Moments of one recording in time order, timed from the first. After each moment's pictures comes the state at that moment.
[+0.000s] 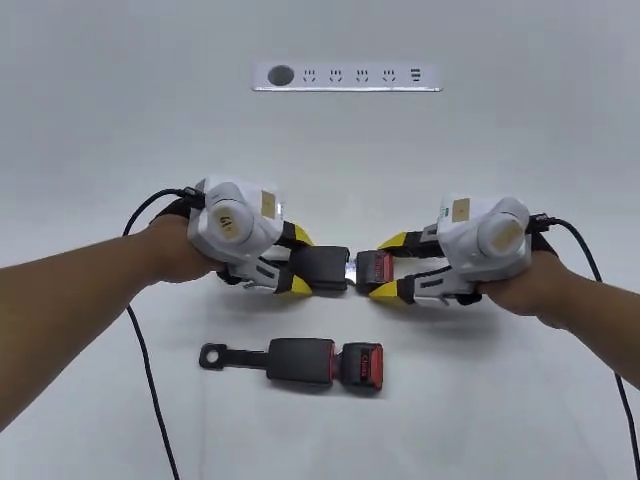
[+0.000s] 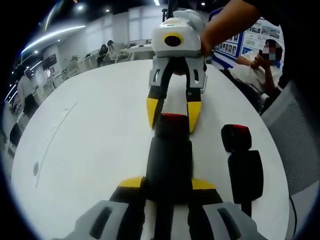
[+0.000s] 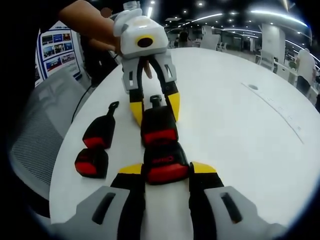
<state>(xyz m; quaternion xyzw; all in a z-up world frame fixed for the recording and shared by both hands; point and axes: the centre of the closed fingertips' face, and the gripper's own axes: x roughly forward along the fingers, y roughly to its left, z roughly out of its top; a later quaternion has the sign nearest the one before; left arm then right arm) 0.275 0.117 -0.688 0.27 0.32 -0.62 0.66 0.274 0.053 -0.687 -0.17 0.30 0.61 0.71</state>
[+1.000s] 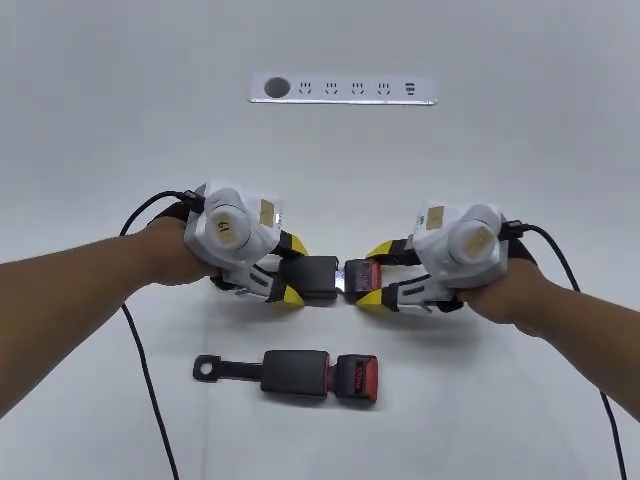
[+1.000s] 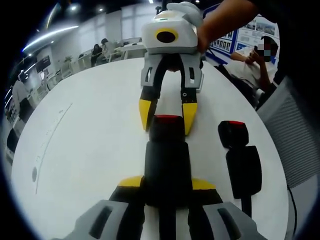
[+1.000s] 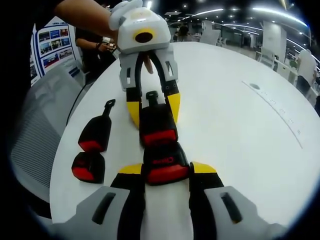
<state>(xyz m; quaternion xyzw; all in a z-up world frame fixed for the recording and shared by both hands) 0.276 0.119 -0.689 0.28 0.32 -0.64 0.64 0.280 0.058 -0.689 -0.20 0.32 0.60 0.71</state>
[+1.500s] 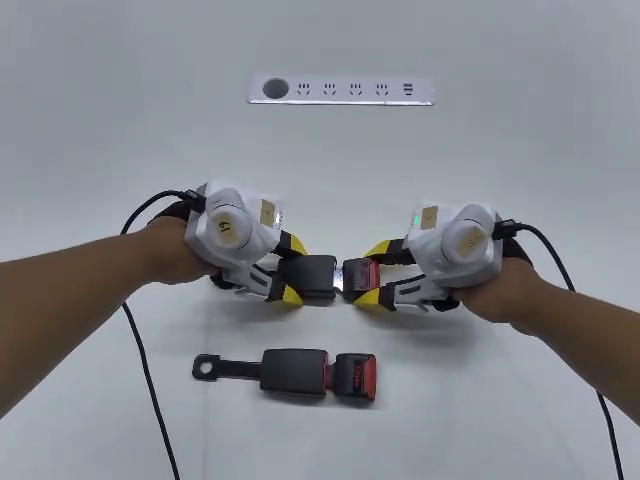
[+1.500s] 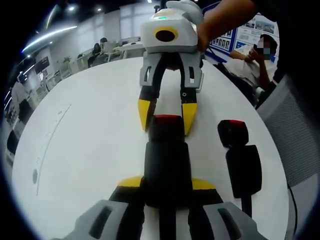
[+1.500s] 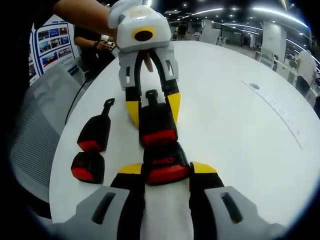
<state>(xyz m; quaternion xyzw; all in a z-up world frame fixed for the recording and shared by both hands) 0.276 0.116 -0.688 0.29 0.32 -0.64 0.64 0.279 0.059 -0.691 -0.20 0.32 0.60 0.71</state>
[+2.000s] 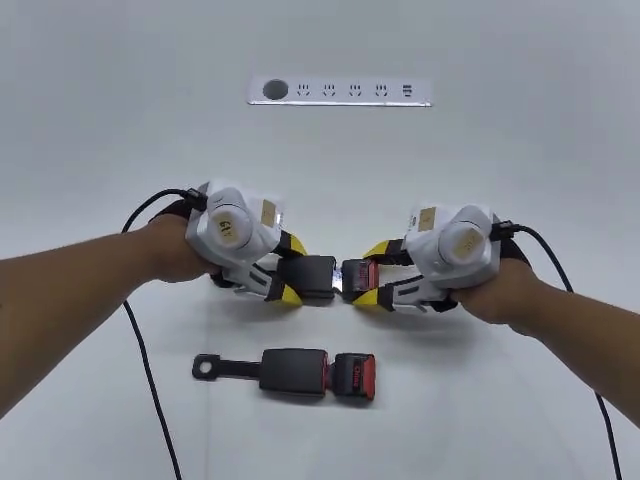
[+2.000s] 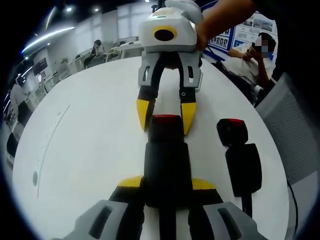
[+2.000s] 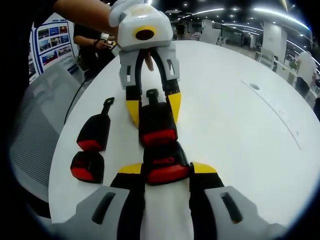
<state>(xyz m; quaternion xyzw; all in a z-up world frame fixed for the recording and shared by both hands) 0.277 0.117 -0.689 0.30 0.32 -0.64 0.63 0.280 0.059 -0.691 -0.21 0.32 0.59 0.71</state>
